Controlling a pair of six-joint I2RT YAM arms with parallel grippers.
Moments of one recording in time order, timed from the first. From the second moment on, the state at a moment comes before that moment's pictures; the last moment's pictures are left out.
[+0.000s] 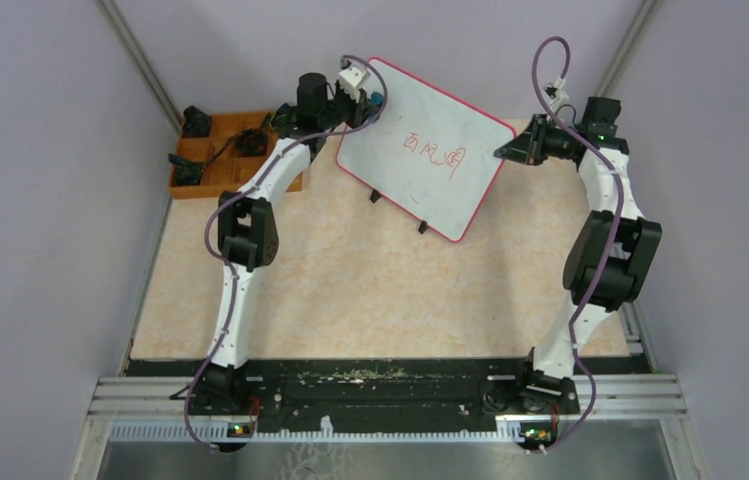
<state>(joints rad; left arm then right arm) -0.33 2.49 2.32 0.06 0.49 0.19 -0.25 1.88 1.65 -0.50 -1.15 -0.10</state>
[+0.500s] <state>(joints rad) -0.38 2.50 2.33 0.05 0.51 0.18 -0.25 1.88 1.64 -0.50 -1.18 -0.10</state>
